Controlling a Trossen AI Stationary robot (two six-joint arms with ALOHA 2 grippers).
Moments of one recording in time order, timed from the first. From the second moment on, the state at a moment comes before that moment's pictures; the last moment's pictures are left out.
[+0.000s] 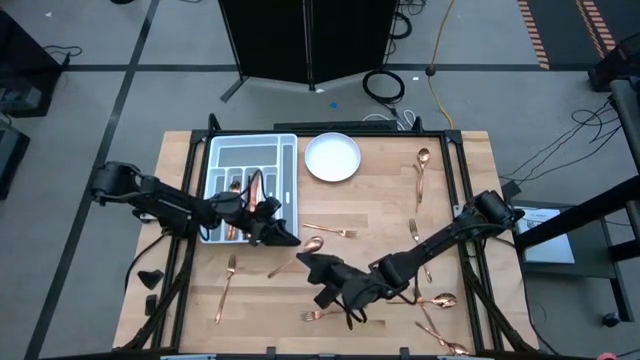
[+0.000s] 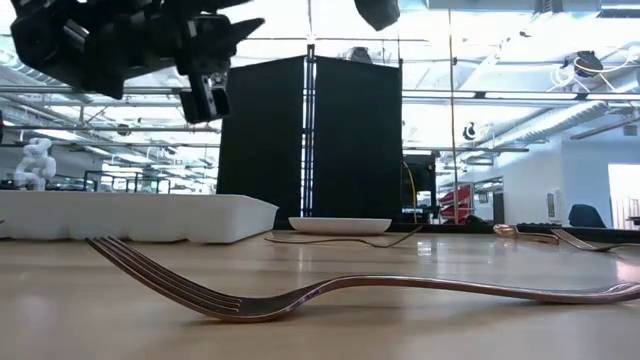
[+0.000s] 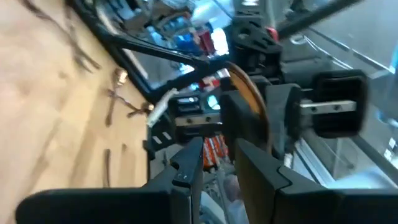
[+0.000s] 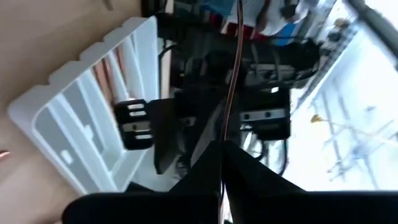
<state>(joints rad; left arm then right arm) -0.08 1.38 0.38 1.08 0.38 -1.13 0.51 1.92 1.39 0.27 0.94 -1.58</state>
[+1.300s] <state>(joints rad) -0.08 1.38 0.38 1.06 0.50 -1.14 0.44 1.92 1.39 0.19 0.86 -1.56</state>
